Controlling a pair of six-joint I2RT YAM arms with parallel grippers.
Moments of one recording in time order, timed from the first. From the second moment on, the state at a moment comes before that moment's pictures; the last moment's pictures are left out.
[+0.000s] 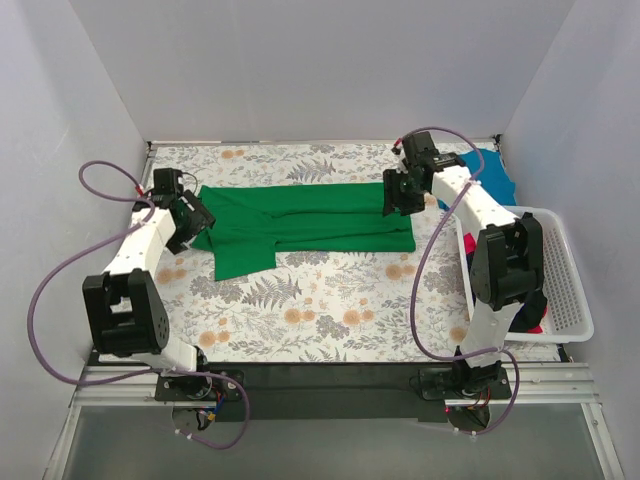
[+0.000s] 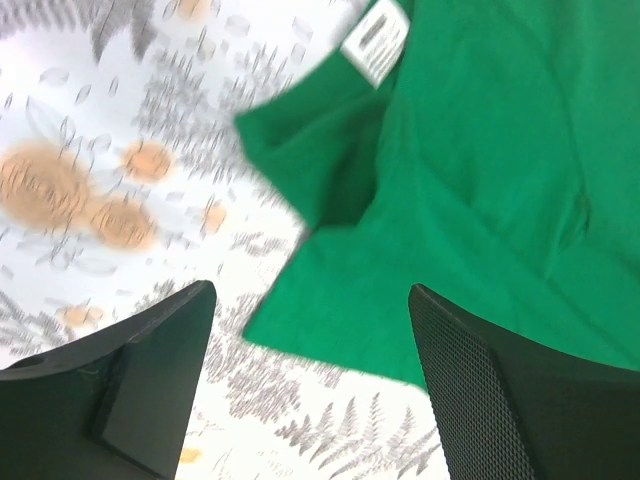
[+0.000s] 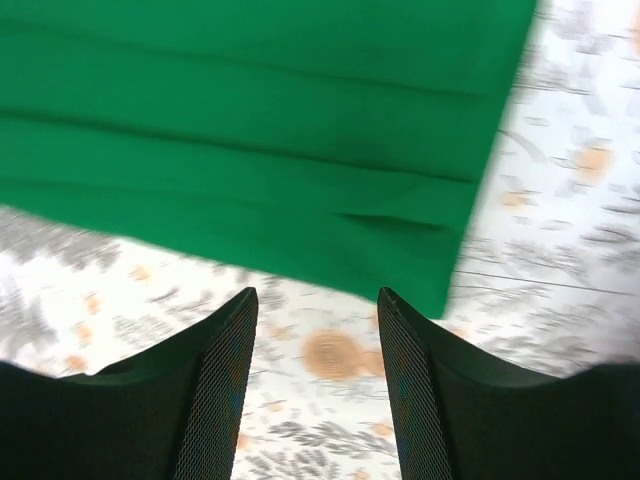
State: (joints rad) left arm 0.09 1.58 1.20 -0.70 -0.14 -0.65; right arm 0.28 1.89 1.60 -0.83 -0.10 0.20
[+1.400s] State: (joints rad) left arm 0.03 1.49 0.77 -0.44 -0.04 -0.66; right arm 0.86 2.14 1.36 0.10 -0.40 0.68
